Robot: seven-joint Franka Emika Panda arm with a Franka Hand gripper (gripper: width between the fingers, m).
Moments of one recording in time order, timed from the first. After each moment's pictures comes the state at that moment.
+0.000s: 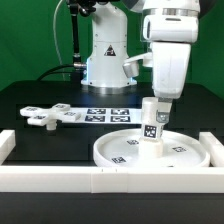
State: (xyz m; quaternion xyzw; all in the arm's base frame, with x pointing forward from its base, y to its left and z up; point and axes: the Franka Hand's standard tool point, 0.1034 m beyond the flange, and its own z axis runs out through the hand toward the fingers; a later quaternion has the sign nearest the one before) arm 0.569 0.054 0.075 0.72 0.69 0.01 0.06
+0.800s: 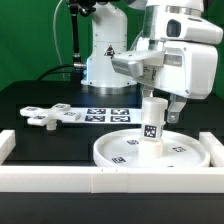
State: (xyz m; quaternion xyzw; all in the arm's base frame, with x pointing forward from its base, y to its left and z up) arm 0.571 0.047 0.077 0.57 0.82 -0.01 0.07
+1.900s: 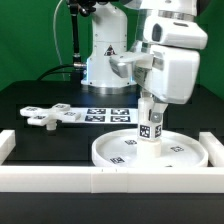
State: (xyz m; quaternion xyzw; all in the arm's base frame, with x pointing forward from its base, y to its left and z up) arm 0.562 0.039 0.072 0.71 0.70 -0.02 0.06
